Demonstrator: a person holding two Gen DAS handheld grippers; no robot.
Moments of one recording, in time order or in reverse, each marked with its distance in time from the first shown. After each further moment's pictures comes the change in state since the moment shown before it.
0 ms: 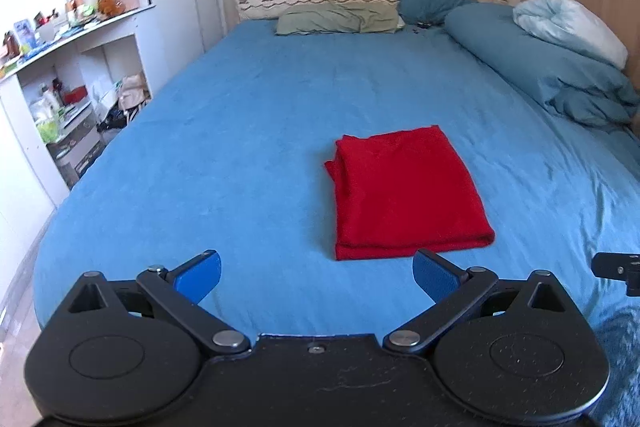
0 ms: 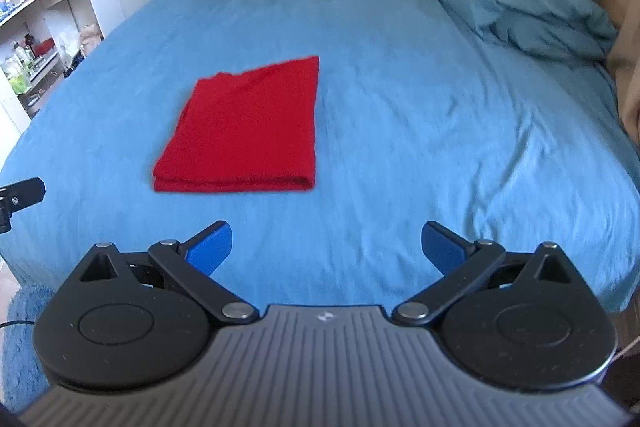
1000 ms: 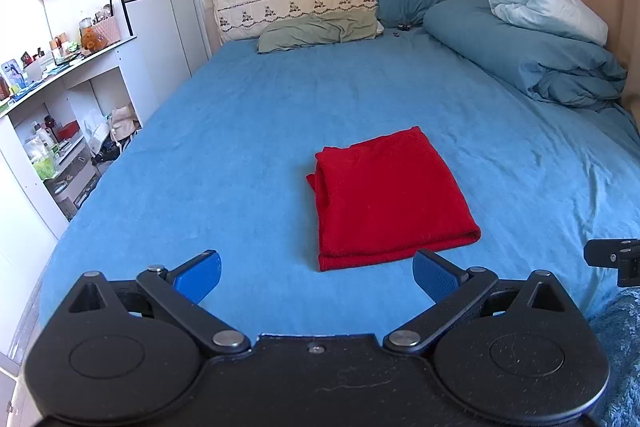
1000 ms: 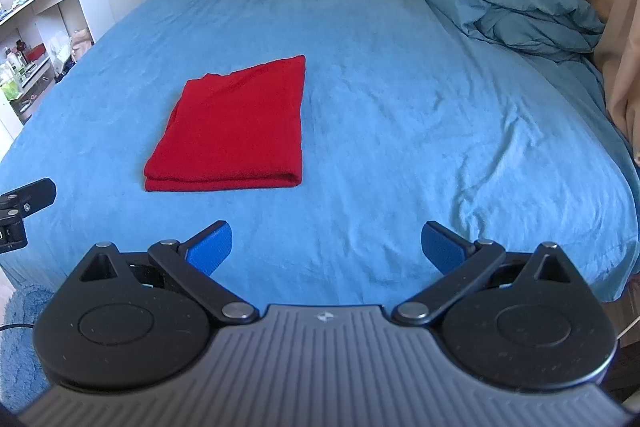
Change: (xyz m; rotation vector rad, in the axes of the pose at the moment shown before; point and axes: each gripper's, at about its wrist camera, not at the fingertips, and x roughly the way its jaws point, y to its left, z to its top) left arm -0.007 -0.024 -0.003 0.091 -0.044 0.003; right arm -0.010 -0.008 -0.003 0.020 -0.014 -0.025
